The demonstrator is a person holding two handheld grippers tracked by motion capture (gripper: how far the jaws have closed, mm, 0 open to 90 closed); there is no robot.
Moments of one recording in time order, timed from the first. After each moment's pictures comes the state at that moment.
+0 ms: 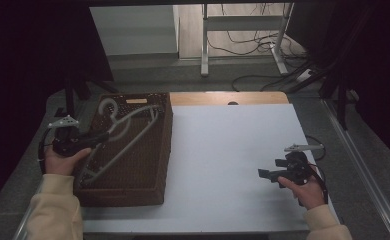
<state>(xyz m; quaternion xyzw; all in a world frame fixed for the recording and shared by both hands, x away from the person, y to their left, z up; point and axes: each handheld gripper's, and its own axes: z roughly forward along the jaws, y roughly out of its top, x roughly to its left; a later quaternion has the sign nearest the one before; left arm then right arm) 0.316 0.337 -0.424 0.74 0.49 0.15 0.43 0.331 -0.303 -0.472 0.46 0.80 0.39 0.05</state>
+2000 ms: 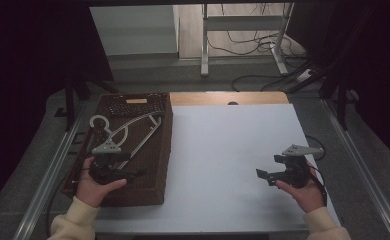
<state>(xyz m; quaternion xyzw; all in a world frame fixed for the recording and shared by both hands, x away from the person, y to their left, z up) 0.266 0.229 -0.435 0.80 0.44 0.09 0.40 0.316 -0.292 -0.460 0.40 0.81 0.41 0.12</state>
